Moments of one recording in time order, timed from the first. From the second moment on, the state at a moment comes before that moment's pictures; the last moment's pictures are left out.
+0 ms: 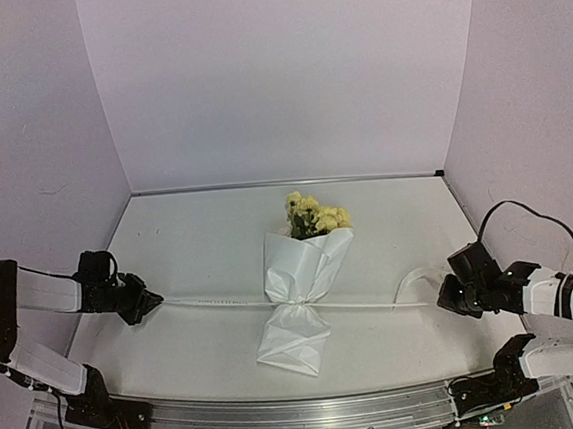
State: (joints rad) left arm -0.01 1.37 0.41 0.05 0.50 -1.03; right arm 0.49 0.95 0.38 -0.46 0.33 0.86
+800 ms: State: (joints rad) left arm 0.04 1.21 0.47 -0.16 0.40 -0.82; right arm 0.29 1.00 0.57 -0.86 0.19 0.66
